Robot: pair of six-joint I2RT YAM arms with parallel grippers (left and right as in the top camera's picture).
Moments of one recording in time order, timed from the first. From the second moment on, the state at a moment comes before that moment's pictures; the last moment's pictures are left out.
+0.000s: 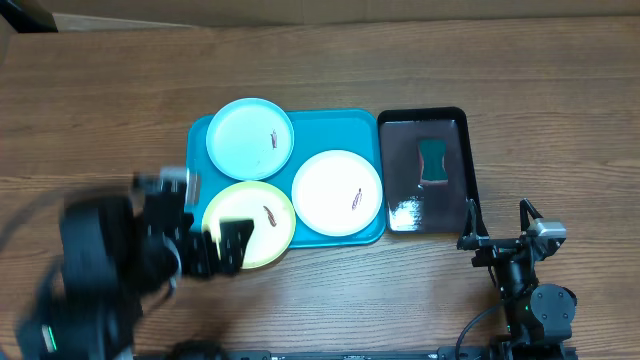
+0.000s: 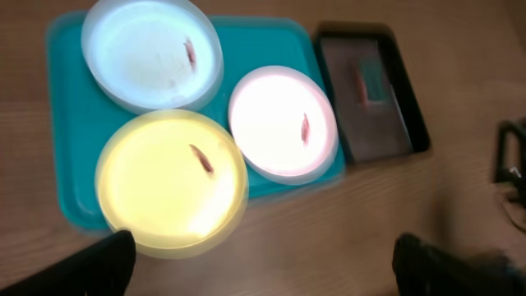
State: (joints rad) left arm 0.04 0.93 1.36 -1.37 0.42 -0.05; right arm 0.05 0.01 0.02 -0.04 -0.04 0.23
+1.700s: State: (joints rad) left arm -0.28 2.06 1.53 -1.10 0.14 -0.19; right arm 0.05 0.01 0.02 -0.03 -0.04 0.23
